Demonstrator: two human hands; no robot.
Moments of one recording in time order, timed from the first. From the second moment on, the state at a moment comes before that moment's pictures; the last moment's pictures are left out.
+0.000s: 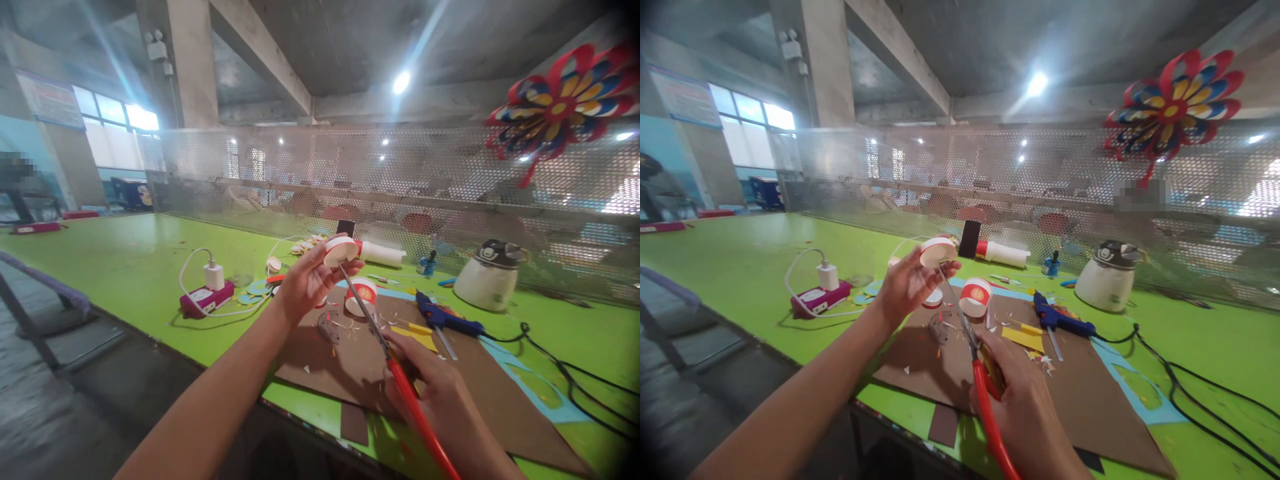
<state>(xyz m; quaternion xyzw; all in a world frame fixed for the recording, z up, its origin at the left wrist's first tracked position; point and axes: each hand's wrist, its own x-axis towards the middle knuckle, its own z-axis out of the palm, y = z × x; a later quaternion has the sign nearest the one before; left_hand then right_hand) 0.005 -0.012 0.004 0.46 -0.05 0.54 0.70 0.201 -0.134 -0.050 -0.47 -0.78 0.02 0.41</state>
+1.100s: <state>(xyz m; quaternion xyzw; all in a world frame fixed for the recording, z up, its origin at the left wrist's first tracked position) 0.008 -0.017 0.007 0.49 -0.04 0.55 0.67 0.200 -0.137 -0.050 -0.49 -0.77 -0.01 0.42</state>
